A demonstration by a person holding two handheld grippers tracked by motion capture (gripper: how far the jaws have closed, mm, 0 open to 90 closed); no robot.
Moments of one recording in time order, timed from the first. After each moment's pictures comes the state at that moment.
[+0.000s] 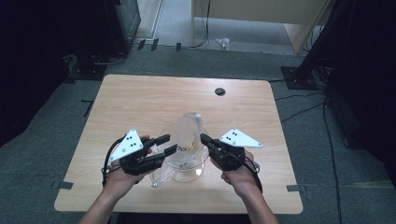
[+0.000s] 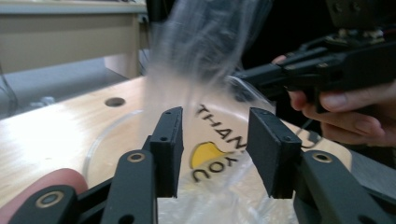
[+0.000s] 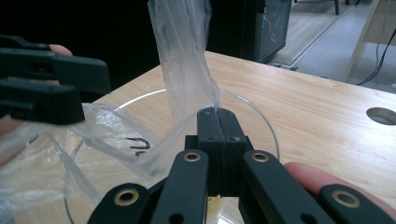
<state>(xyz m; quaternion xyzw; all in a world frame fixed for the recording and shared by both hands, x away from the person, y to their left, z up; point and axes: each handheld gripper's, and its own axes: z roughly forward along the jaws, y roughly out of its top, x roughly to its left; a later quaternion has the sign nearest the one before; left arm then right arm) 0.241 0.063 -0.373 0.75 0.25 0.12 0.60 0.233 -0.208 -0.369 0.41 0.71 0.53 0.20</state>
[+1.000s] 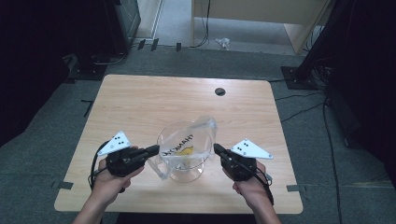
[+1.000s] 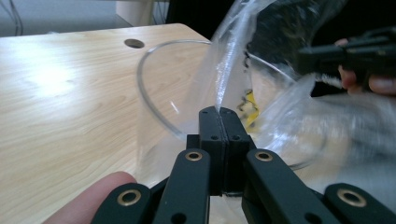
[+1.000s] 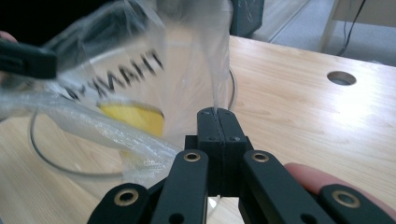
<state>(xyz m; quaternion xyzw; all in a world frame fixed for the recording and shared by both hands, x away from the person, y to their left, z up) 0.244 0.112 -0.391 0.75 0.36 0.07 0.55 0.210 -0.237 -0.386 0.44 0.72 0.49 0.22</state>
